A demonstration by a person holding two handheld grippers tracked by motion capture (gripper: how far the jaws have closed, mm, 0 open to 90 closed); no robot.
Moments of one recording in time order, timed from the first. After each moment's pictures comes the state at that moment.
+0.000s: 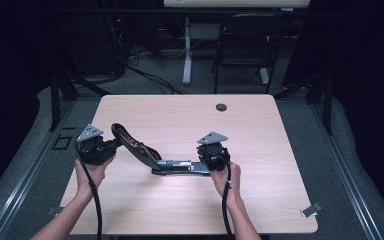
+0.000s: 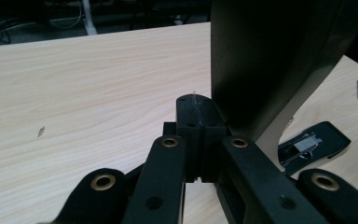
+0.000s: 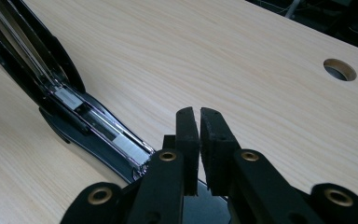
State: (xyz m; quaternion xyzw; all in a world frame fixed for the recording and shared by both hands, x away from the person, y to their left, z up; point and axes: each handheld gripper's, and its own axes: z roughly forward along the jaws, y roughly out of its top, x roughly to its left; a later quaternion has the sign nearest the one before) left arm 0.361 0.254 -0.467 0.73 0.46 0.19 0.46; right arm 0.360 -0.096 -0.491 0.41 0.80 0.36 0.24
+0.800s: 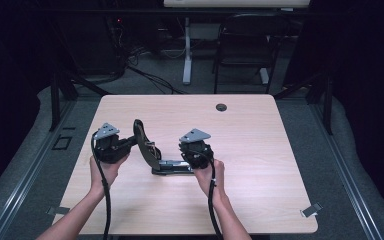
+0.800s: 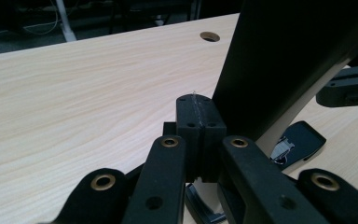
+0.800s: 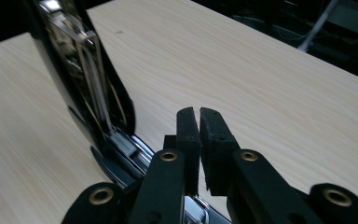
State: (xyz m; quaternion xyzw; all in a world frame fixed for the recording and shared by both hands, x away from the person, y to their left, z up) left arm 0.367 0.217 -0.467 0.75 0.43 0.18 0.47; right arm 0.357 -0.051 -0.473 0.37 0.80 0.40 0.24
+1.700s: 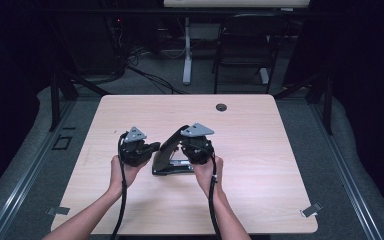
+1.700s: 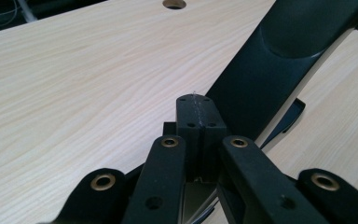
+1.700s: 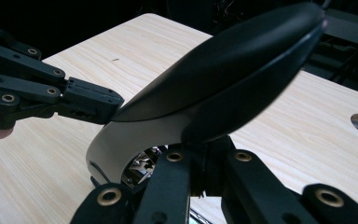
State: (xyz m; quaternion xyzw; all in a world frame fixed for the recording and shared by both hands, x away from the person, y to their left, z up) left arm 0.374 0.162 -0.487 0.80 0.38 0.16 0.43; right arm 0.361 -0.053 -0.460 0.39 0.77 0.43 0.25
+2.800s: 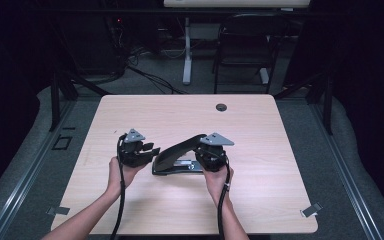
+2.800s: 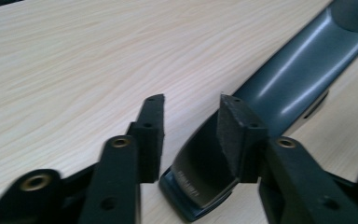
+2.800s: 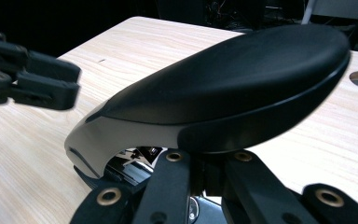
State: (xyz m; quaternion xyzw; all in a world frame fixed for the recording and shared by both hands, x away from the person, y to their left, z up) left arm 0.380 0.175 -0.497 0.81 0.40 0.15 0.40; right arm 0.359 -0.093 -0.501 0.44 0.73 0.47 0.22
